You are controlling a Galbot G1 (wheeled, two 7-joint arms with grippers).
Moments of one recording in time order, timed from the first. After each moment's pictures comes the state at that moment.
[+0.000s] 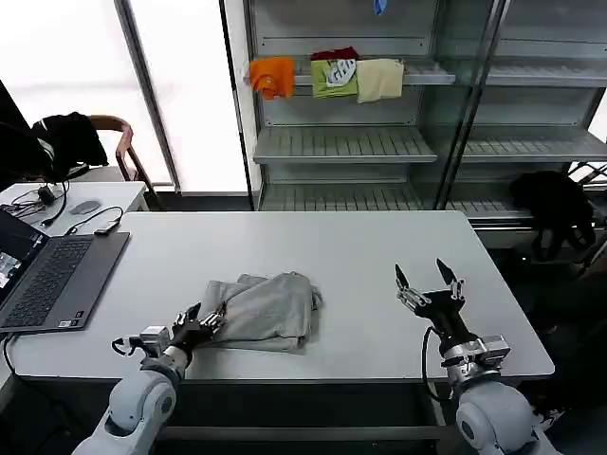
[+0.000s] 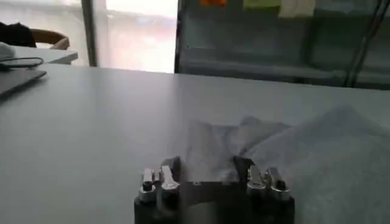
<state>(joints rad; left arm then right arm) 1.15 -1.12 -0.39 -1.80 -0.60 0.46 -0.16 -1.24 1.01 0.38 2.06 0.51 -0.08 0.20</state>
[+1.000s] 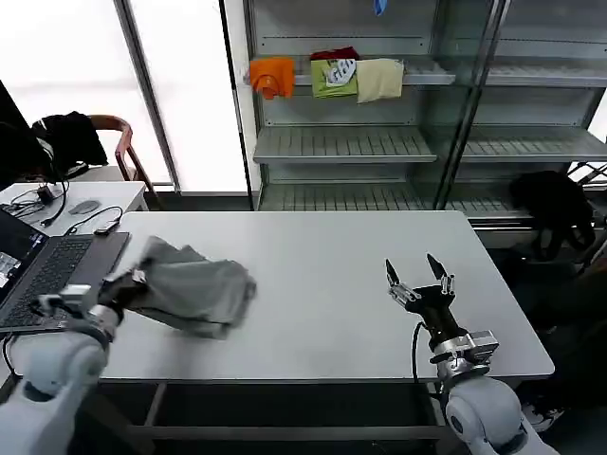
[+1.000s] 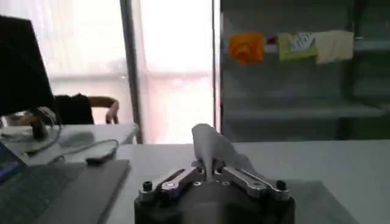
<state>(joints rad) 1.07 -0.82 -0.58 -1.84 -0.74 0.43 -0.17 -1.20 1.03 0.33 2.04 0.49 -0.08 0.20</state>
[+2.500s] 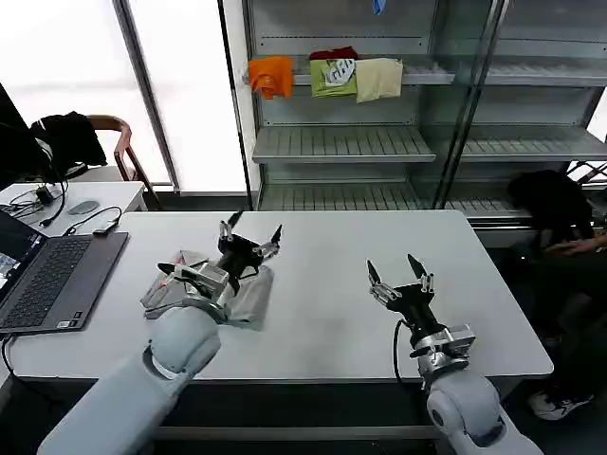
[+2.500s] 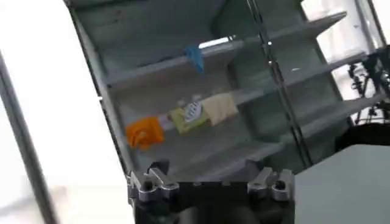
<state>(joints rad) 0.73 -0.96 -0.01 -1.94 -0.35 0.39 -0.28 -1.12 1.09 0.26 2.01 0.48 -0.14 0.19</state>
